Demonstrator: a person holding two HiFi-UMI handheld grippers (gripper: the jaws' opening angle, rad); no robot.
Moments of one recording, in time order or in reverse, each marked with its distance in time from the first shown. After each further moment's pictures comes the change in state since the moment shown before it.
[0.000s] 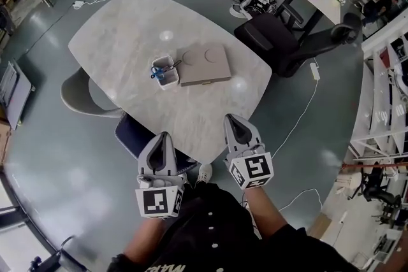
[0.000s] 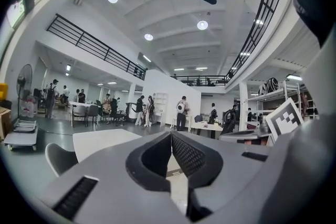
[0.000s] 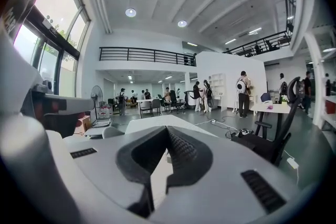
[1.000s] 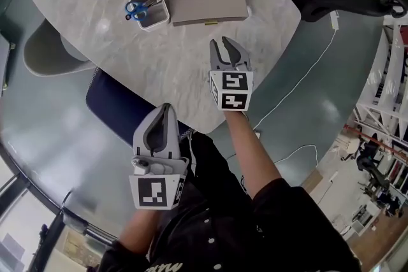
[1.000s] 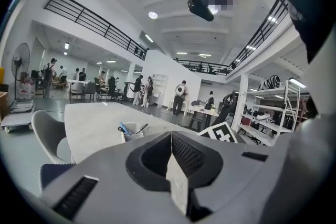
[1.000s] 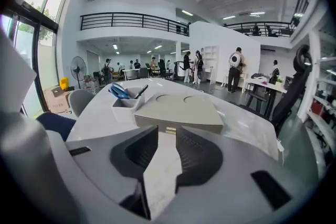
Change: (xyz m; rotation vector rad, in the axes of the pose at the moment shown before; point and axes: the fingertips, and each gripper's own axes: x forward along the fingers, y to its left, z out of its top) left arm 0.064 -0.003 -0.125 -0.081 0.207 -0.033; right arm 0.178 -0.065 -0.206 0.012 0.357 -0.116
